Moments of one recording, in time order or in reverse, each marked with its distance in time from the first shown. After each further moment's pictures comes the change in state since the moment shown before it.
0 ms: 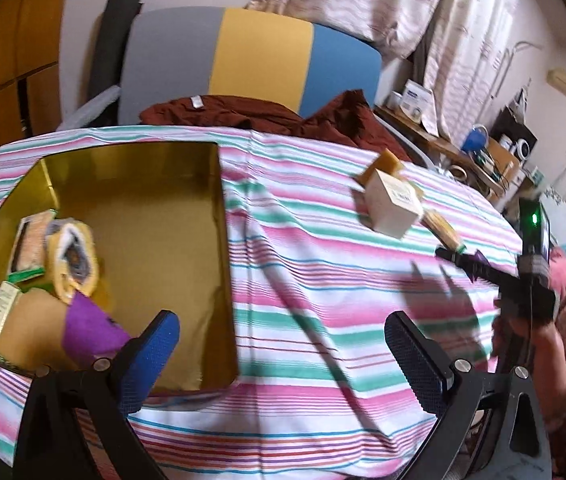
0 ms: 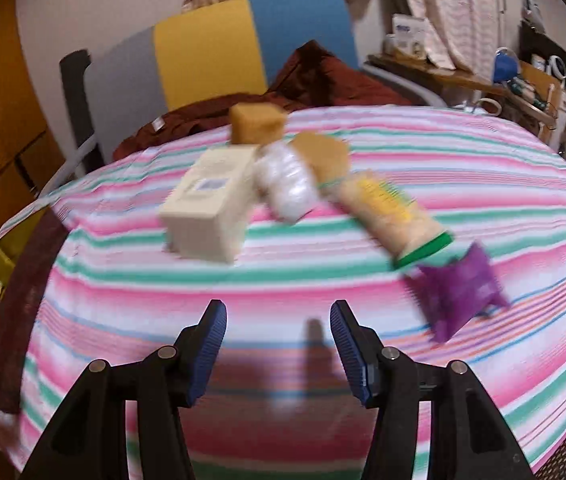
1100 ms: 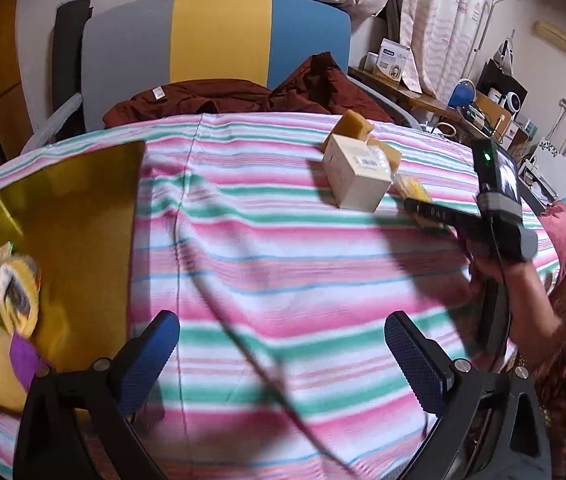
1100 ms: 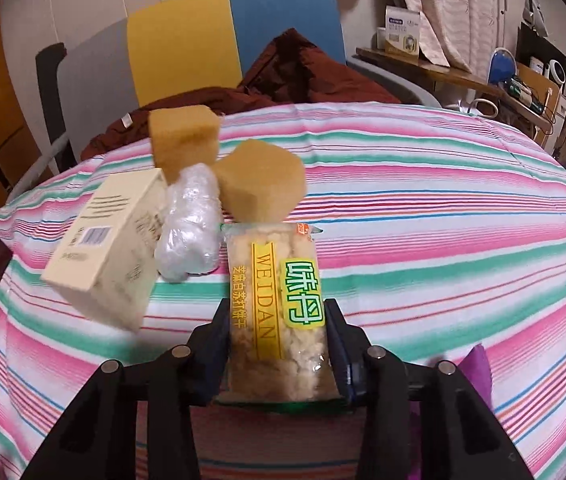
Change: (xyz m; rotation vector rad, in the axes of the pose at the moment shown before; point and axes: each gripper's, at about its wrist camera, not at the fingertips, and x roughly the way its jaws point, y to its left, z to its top) left arm 0.040 -0.062 0.019 0.123 0.091 0.013; right arm 0.052 -0.024 0.024 -0.010 0.044 -0.011
